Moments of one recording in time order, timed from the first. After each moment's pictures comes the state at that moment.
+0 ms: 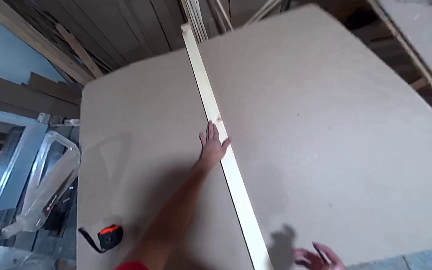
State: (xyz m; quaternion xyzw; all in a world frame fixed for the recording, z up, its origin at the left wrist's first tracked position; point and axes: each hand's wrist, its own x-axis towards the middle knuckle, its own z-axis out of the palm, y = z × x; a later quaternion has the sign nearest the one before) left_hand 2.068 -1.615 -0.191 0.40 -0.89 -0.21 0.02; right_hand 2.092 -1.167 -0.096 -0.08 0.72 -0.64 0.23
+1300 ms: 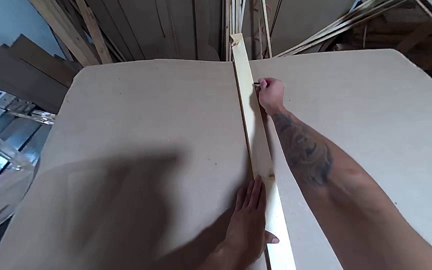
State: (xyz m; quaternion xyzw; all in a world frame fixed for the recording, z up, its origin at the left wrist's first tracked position) left_hand 2.093 -1.665 -0.171 0.27 -0.89 -0.34 -0.09; right_hand 1.795 -1.897 -0.173 -0.37 0.81 -0.43 0.12
